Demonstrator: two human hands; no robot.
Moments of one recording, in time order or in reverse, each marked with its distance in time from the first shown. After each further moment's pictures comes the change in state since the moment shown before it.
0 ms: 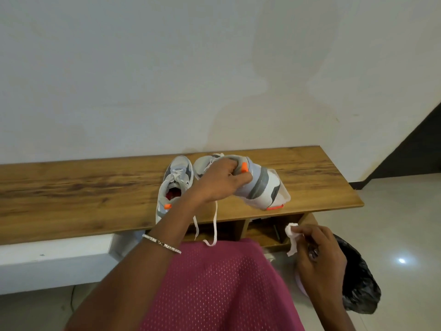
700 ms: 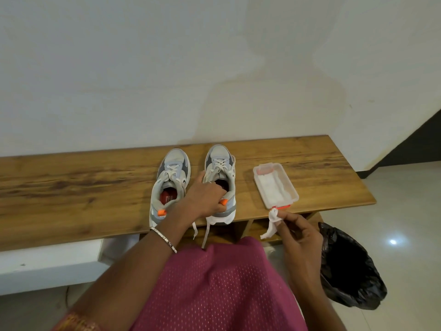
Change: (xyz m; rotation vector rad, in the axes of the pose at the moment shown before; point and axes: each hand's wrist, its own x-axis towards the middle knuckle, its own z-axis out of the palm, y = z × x) left_hand 0.056 -0.131 0.023 0.991 -0.310 0.023; right_hand 0.036 -0.001 0.075 0.526 -0.114 0.531
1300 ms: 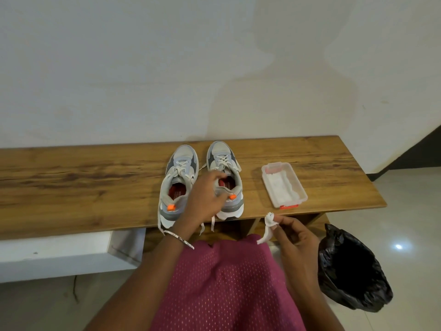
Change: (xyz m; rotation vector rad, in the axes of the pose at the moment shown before) left_hand -0.033 0.001 0.017 -0.903 0.478 -0.288; right_hand -0.014 0.002 0.015 0.035 -0.095 0.107
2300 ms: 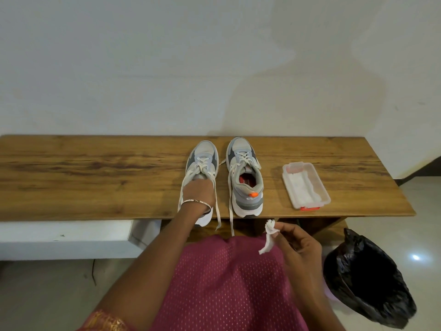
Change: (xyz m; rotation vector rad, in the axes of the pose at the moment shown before) left_hand 0.013 -0.062 -0.026 0.815 -0.185 -0.189; right_hand -0.017 0.009 0.029 -0.066 -0.120 0.060
